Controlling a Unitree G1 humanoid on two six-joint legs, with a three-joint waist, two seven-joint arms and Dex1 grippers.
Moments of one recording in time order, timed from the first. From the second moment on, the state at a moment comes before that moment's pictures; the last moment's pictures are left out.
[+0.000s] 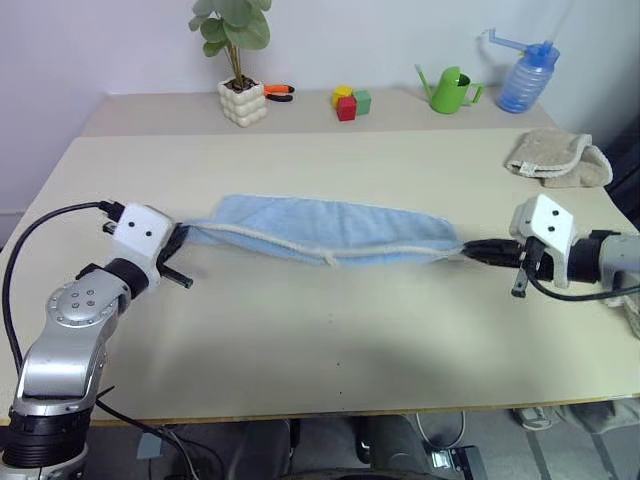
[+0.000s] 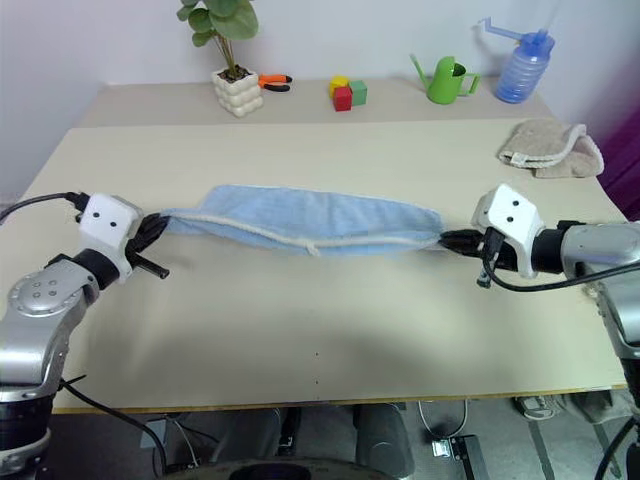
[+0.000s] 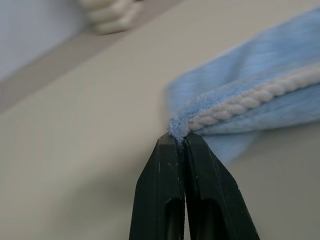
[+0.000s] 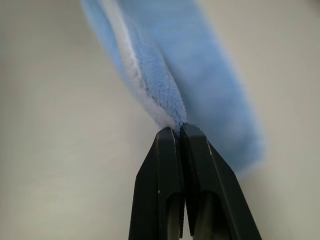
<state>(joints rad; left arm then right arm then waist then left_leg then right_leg) -0.13 0.66 0.24 -0.33 -0.14 0.53 -0.36 -0.25 -1.05 -0.16 -0.15 0.35 0.40 1.06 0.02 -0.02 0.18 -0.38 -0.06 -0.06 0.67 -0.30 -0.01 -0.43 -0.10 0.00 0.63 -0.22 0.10</state>
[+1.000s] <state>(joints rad) -0.51 0.51 0.06 0.23 -0.03 0.40 -0.33 -0.46 -0.87 0.01 0.18 0.16 0.23 0.97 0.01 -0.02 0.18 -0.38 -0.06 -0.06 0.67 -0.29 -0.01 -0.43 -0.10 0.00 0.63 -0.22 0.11</state>
